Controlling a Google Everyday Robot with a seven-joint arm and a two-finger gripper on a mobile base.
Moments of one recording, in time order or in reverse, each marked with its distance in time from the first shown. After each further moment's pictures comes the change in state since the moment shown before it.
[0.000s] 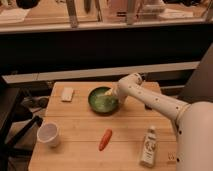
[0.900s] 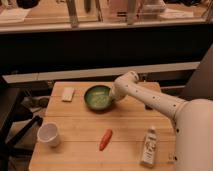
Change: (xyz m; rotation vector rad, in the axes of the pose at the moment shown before) arm -0.001 -0.010 -0.010 -0.015 -0.001 -0.023
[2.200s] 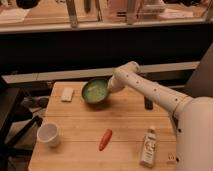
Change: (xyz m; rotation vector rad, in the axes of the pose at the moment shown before) arm 0.023 -0.034 -0.041 0.043 0.009 -0.135
